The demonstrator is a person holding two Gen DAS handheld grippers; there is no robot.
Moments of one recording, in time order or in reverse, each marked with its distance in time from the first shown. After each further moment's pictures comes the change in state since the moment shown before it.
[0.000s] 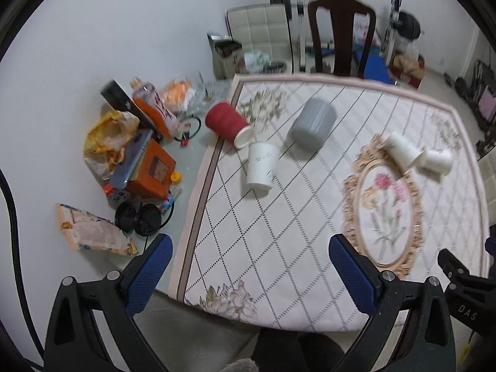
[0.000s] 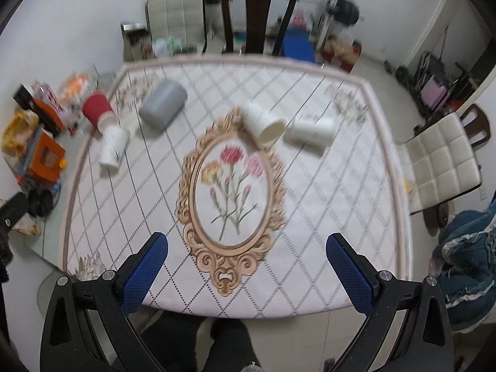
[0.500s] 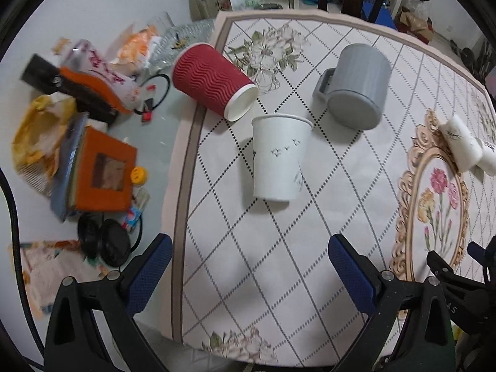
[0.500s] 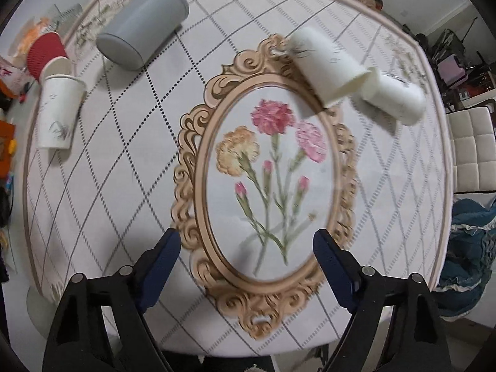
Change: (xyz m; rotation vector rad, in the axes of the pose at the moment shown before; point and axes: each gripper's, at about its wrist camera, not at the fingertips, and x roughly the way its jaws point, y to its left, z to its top) left arm 0.170 0.017 0.061 0.049 0.259 -0.075; right arm 0.183 0.071 0.048 -0.029 0.302 -0.047
